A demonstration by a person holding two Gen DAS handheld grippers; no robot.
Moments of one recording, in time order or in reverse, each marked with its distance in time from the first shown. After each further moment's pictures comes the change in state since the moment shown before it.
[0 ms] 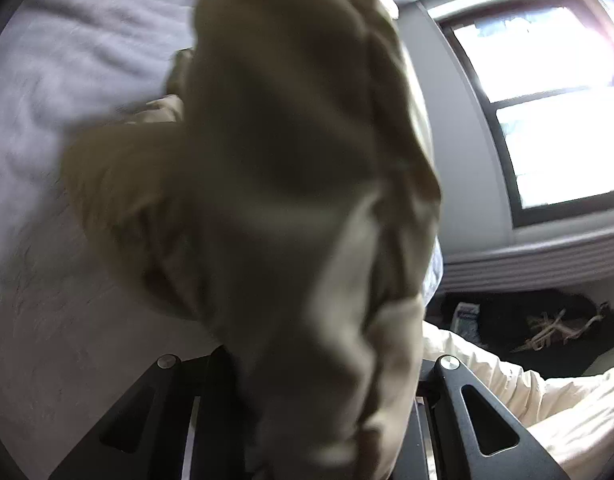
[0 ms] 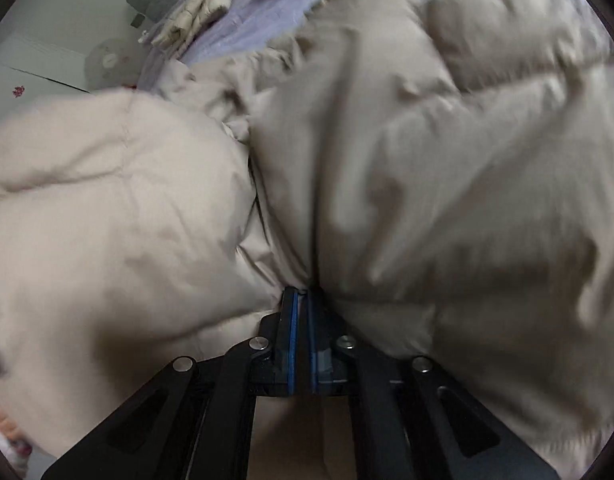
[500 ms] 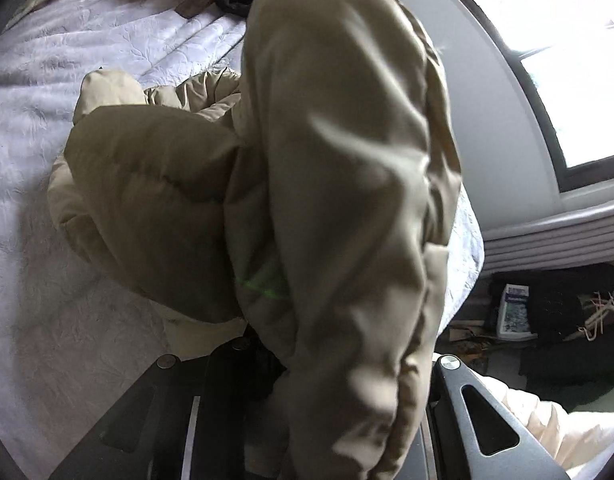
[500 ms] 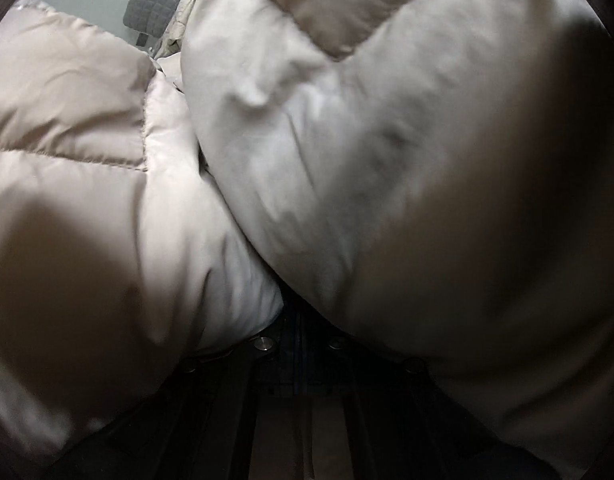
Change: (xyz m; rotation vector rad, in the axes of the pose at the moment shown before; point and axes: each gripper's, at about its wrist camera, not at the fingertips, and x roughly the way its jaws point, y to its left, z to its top) left arm 0.083 -0.087 0.033 0.096 0.063 0.195; right arm 0.021 -0.043 0.004 0.116 0.044 0.205
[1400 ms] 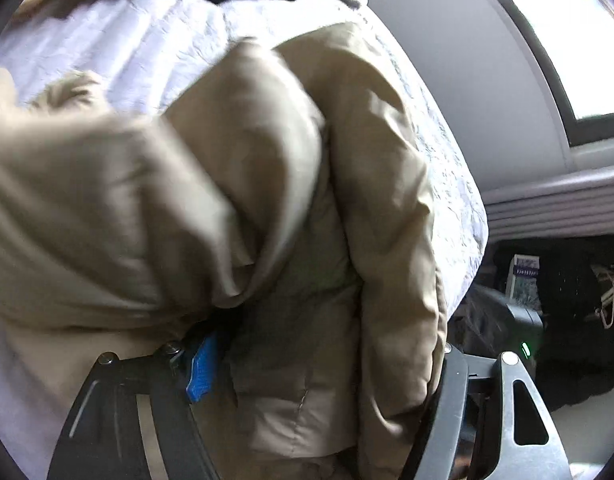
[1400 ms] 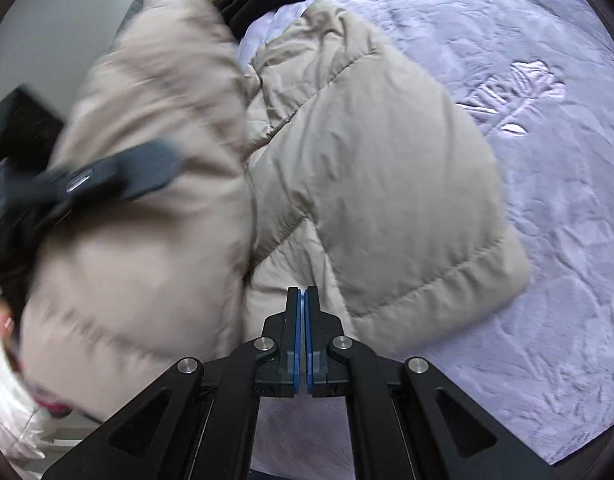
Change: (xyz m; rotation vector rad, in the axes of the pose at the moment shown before) left arm 0.158 -0.139 0.064 0.103 0.166 -0.010; right arm -0.213 -0.076 -0.110 0.147 -0.234 -0.118
